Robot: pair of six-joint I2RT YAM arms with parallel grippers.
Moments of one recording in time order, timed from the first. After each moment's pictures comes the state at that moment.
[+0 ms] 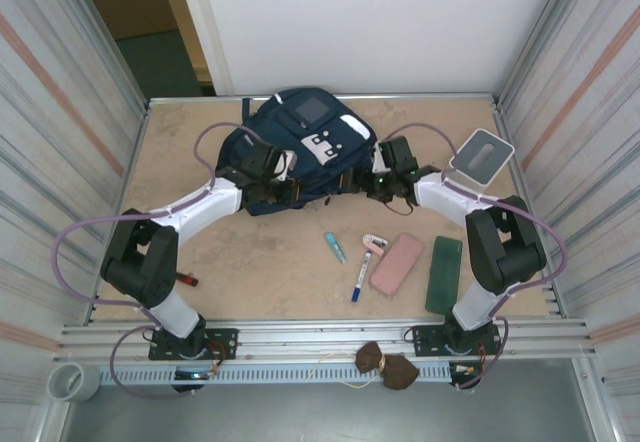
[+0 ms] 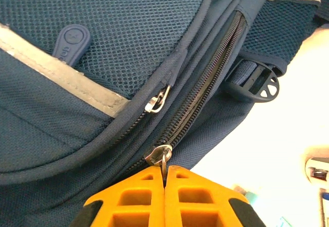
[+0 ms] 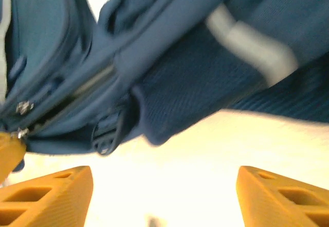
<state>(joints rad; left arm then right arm) -0.52 1.63 1.10 -0.40 0.16 -0.29 0.42 1.67 1.02 -0.21 -0.37 0.63</state>
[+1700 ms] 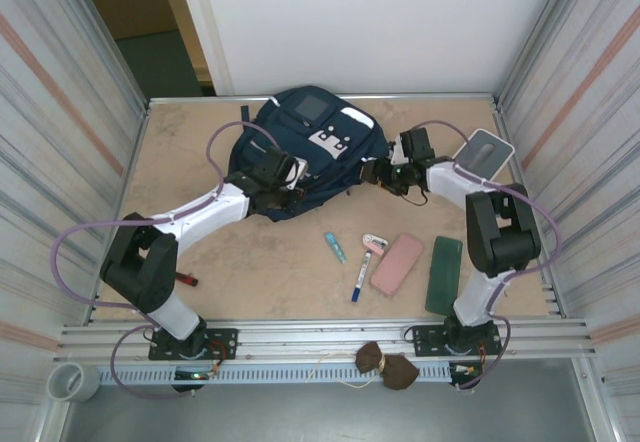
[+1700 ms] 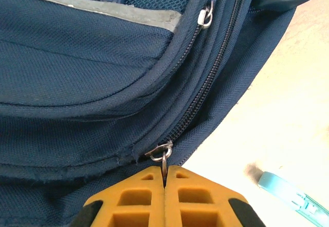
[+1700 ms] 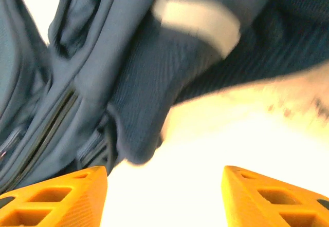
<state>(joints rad) -0.61 1.60 1.10 -0.46 0.02 -0.17 0.27 1.75 1.07 -0.26 -0.45 0.60</state>
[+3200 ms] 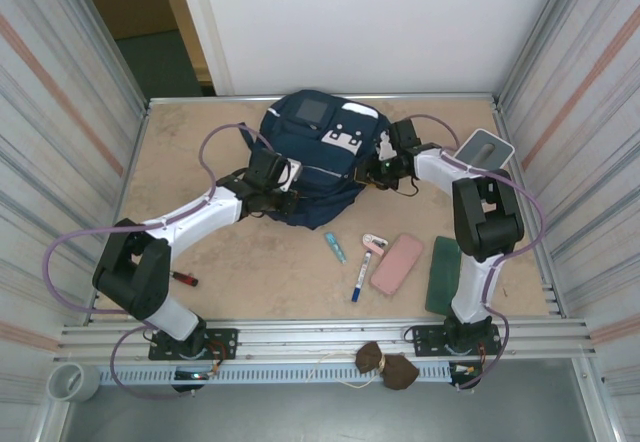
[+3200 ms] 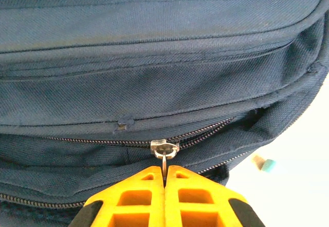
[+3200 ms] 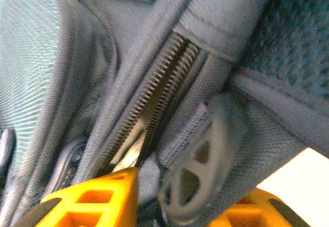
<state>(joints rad) -0.58 1.56 1.05 -0.44 0.06 -0.16 0.28 1.91 1.29 -0.42 -0.47 0.51</state>
